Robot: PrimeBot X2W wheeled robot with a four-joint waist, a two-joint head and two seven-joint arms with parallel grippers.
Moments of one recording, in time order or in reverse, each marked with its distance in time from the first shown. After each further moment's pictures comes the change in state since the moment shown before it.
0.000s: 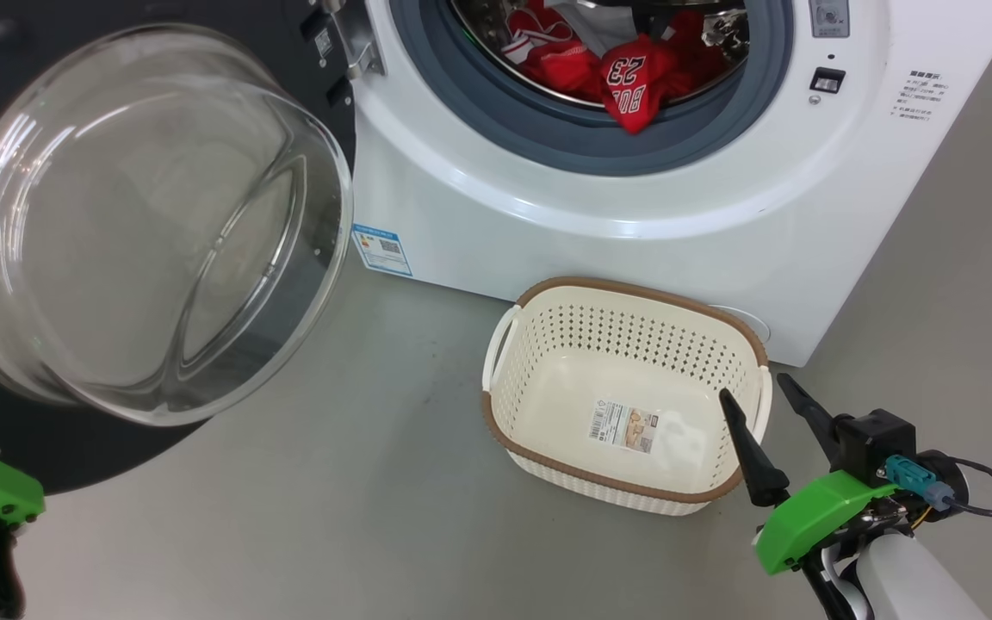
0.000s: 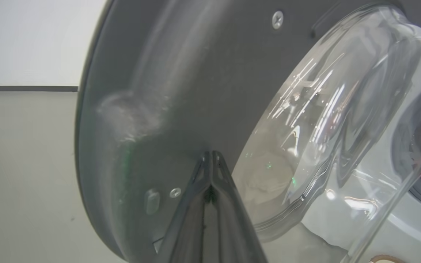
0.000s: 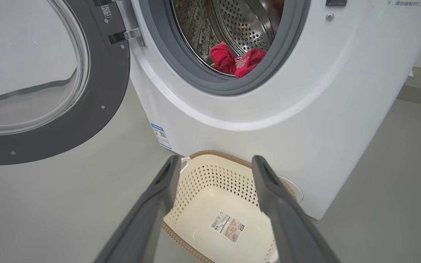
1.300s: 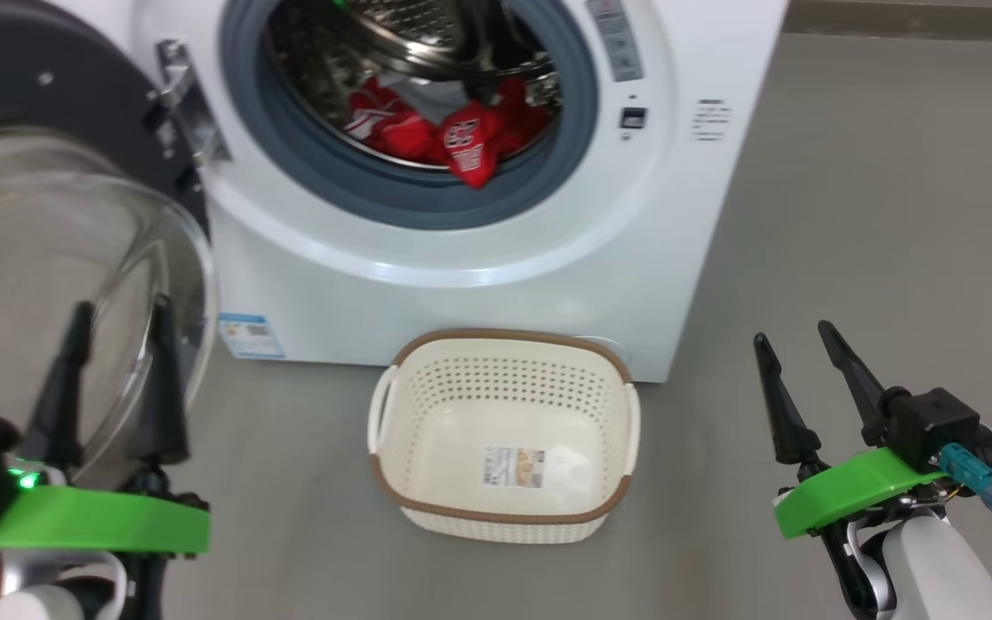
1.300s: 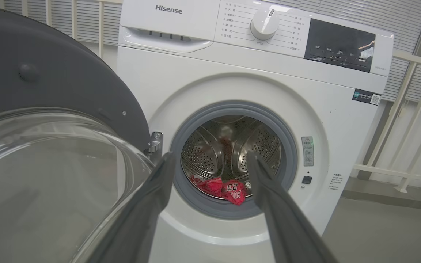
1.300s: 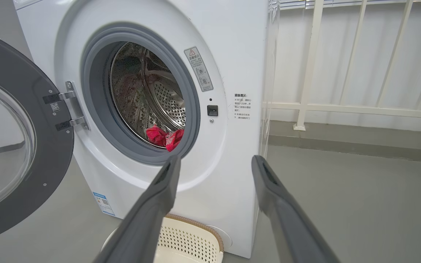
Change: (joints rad) left arm 0.193 -0.045 -0.187 -0.650 0.018 -0.010 0.069; right arm 0.045 0.050 -0.135 -0.206 -0.051 0.000 0.000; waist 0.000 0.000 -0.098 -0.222
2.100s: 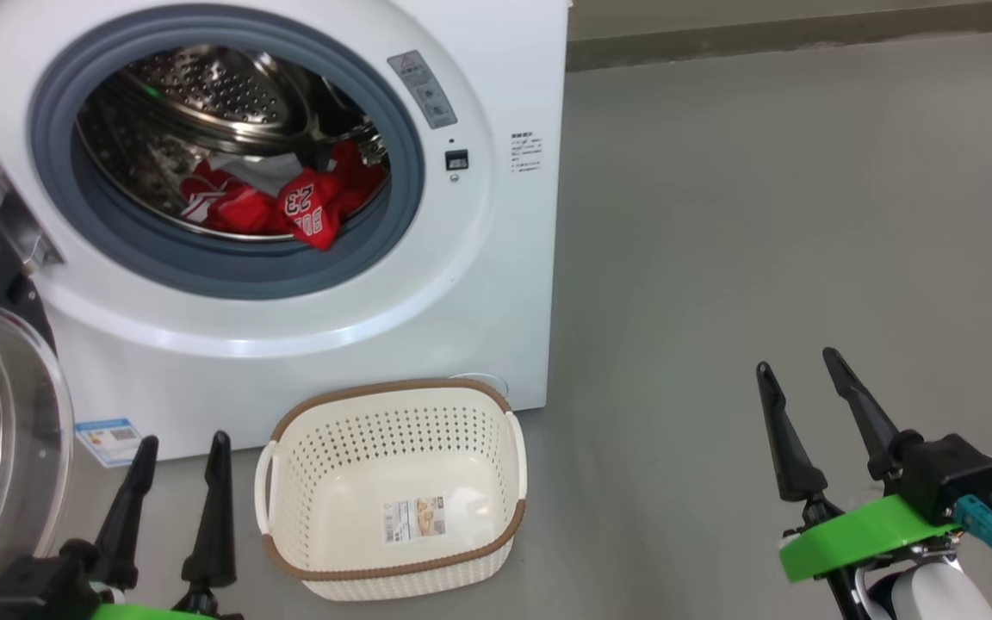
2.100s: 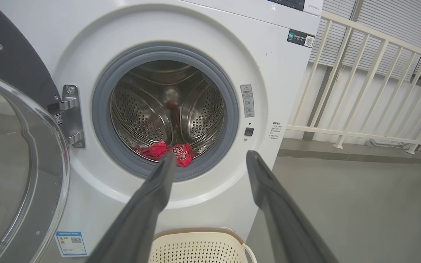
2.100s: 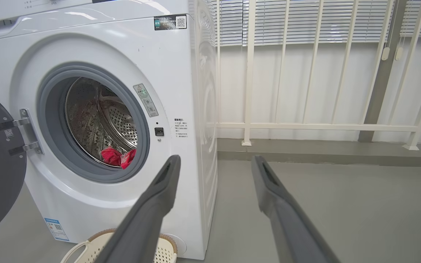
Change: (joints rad) left arm 0.188 -0.033 -0.055 0.103 0.048 -0.052 -0.130; right arm 0.125 0.003 0.004 -0.165 -0.006 0.000 0.000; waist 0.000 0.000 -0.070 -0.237
